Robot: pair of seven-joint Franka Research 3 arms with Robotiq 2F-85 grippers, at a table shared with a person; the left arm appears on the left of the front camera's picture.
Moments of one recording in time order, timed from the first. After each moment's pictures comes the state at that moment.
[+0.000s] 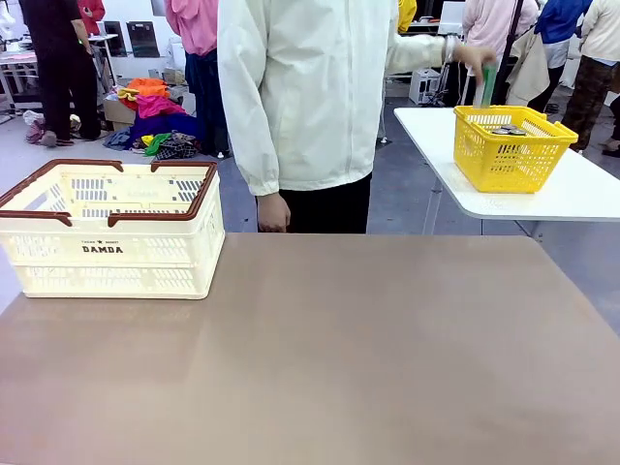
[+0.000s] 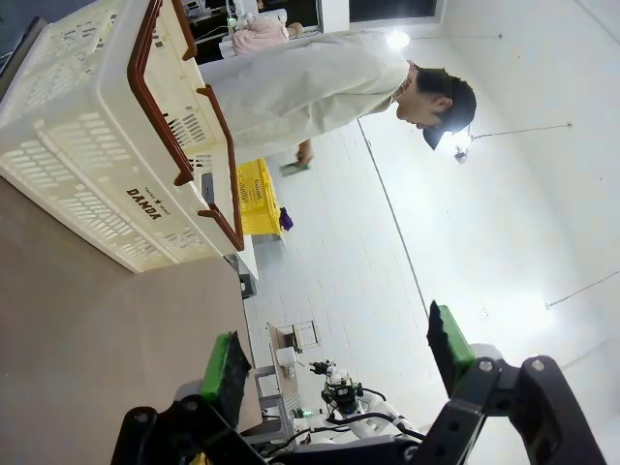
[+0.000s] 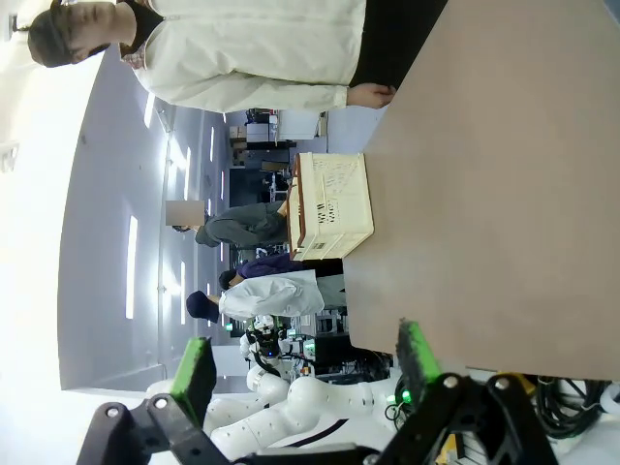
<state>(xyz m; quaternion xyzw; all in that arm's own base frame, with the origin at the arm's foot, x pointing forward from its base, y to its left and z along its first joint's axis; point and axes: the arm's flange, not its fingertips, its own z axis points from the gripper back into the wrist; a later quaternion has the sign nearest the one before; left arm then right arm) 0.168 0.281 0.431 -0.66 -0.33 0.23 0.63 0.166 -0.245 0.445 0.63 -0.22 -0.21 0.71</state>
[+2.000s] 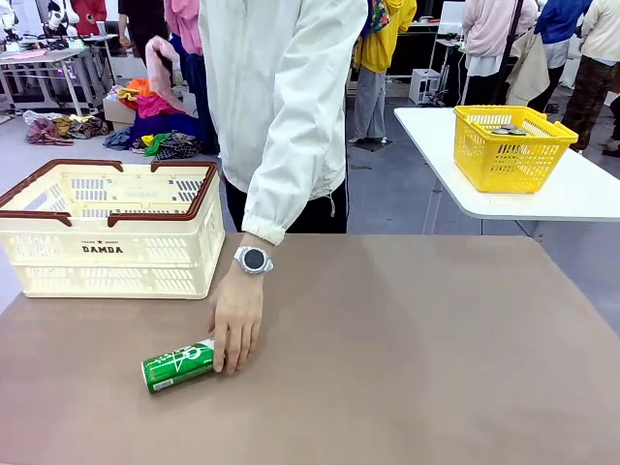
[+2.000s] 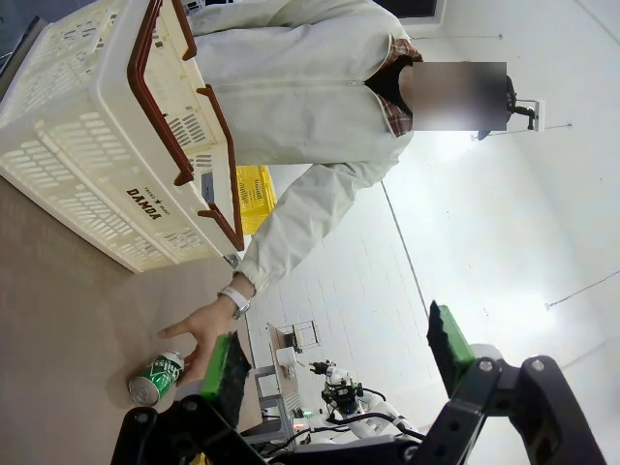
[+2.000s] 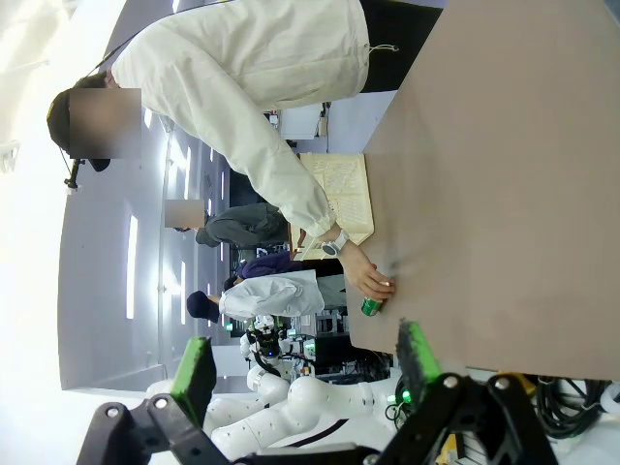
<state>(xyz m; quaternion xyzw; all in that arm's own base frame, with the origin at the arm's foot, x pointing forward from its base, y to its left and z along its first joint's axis) 0.169 0.280 0.431 -0.66 -0.33 0.23 0.63 0.166 -0.245 0.445 0.63 -0.22 -0.21 0.71</state>
